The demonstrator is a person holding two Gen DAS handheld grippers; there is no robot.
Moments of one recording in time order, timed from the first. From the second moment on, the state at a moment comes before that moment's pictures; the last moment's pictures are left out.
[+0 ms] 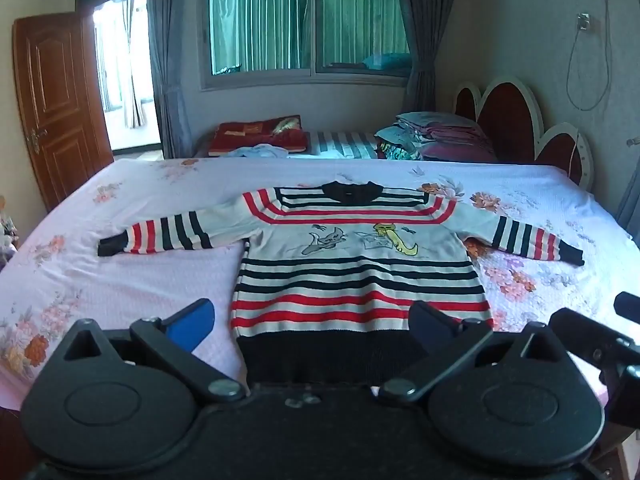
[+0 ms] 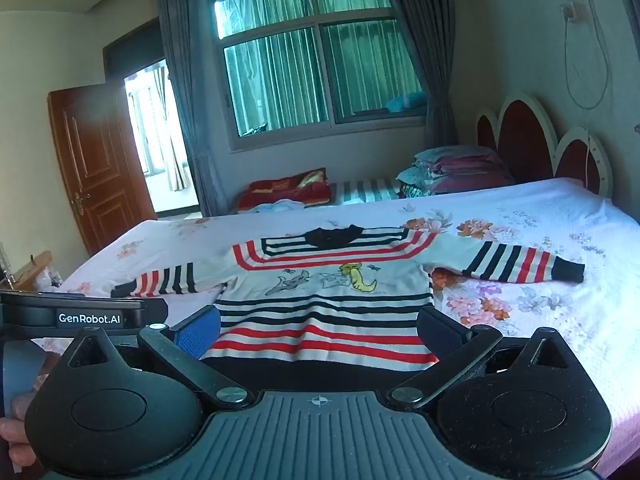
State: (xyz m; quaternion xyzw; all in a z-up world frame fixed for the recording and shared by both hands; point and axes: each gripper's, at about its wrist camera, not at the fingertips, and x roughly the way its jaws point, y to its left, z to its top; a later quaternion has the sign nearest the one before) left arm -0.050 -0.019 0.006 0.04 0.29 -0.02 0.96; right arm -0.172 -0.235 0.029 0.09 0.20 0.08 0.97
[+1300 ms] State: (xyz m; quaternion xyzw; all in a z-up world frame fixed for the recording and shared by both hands) left arm -0.050 -0.020 0.010 0.03 0.30 -0.02 0.95; right arm -0.127 -0.246 0.008 0.10 0.22 0.07 0.97
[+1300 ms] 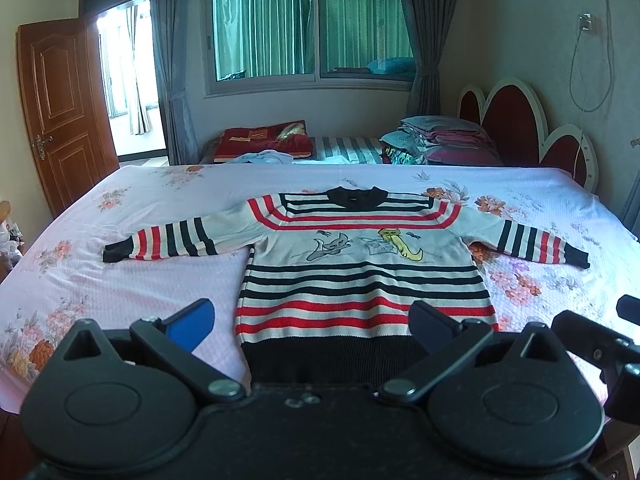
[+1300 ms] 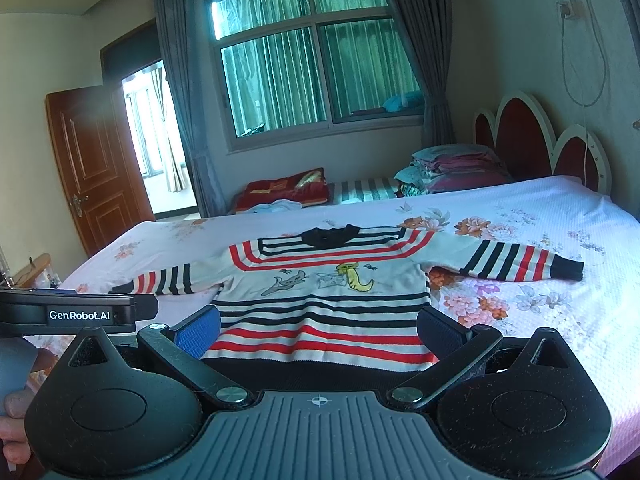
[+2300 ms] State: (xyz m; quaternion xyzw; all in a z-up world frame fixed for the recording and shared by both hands) left arm -0.045 -0.019 0.008 0.03 0.30 -0.01 0.95; right arm -0.120 -0.252 0.003 0.10 0.22 0.06 0.97
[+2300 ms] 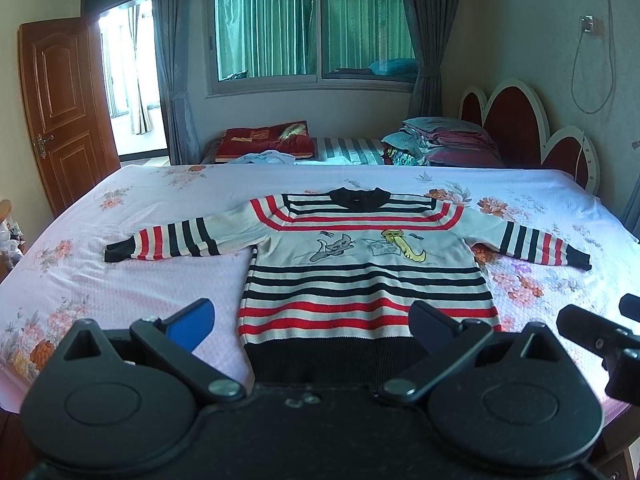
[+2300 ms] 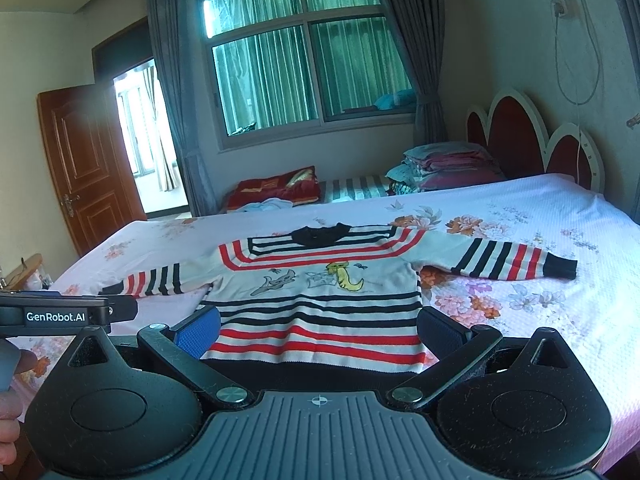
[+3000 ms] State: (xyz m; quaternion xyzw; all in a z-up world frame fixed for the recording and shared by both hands) left arm -0.040 -0.005 0.003 0.01 0.30 -0.01 0.95; right arm -0.107 -0.248 -0.006 0.11 0.23 0.05 0.97
